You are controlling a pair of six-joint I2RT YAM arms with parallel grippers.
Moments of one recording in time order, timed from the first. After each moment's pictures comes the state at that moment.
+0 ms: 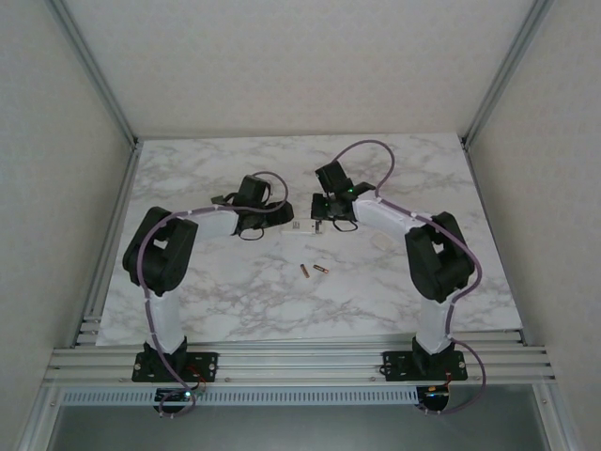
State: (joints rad) left arm -0.41 1.96 1.16 -0.08 0.20 -0.61; right arm 0.59 1.92 1.39 -0.47 0.01 0.51
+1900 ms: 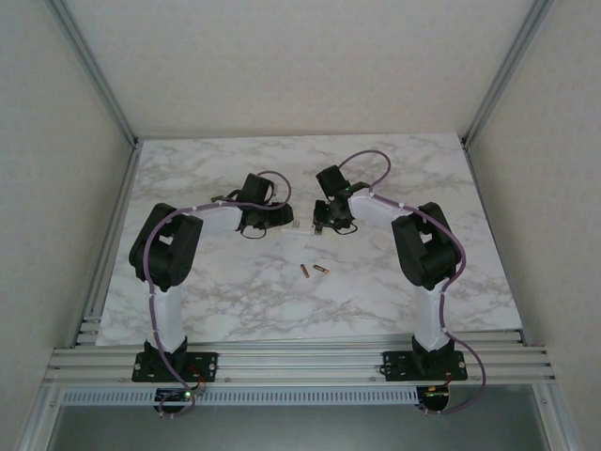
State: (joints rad) left arm -0.42 2.00 1.20 -0.12 0.25 -0.61; right arm 0.55 2.03 1.43 -0.54 -0.05 0.60
